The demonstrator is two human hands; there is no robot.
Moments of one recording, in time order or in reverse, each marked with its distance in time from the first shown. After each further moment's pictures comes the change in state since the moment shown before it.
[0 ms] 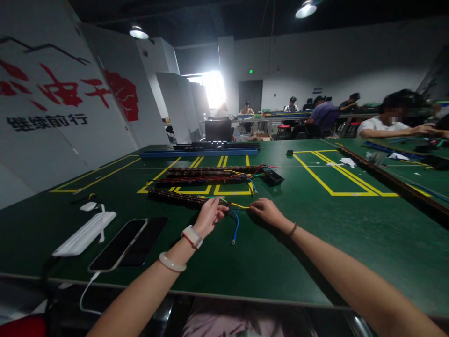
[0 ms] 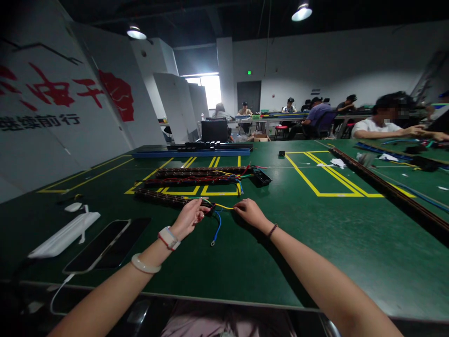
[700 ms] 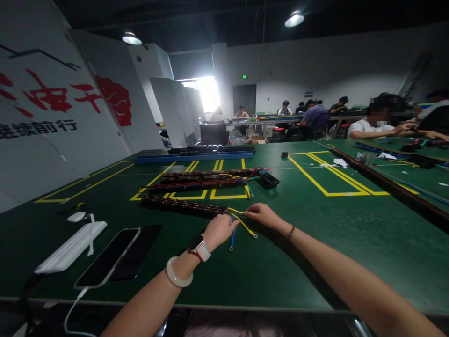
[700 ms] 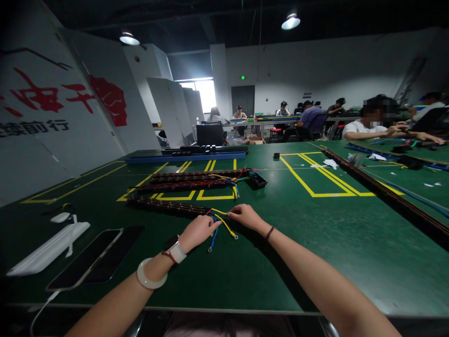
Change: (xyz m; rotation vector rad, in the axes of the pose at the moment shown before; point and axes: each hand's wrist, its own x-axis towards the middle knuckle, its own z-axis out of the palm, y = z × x) left_hand -0.010 -0.011 0.027 1.176 -0.195 0.269; right_hand 0.004 -0.005 -0.003 0.184 -0.129 0.176
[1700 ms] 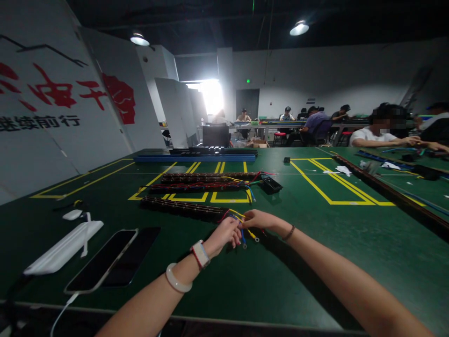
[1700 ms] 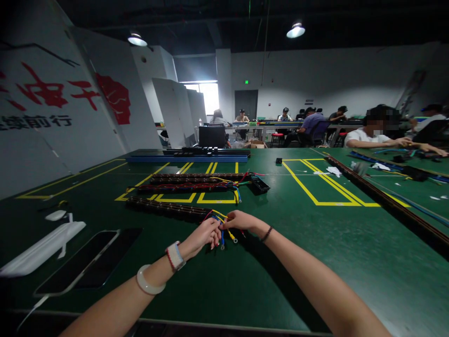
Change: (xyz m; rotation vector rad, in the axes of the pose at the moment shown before) left_hand 0.003 -0.003 0.017 -1.042 -0.207 -0.153; right_hand 0.023 -0.014 0.005 0.263 -0.392 0.110
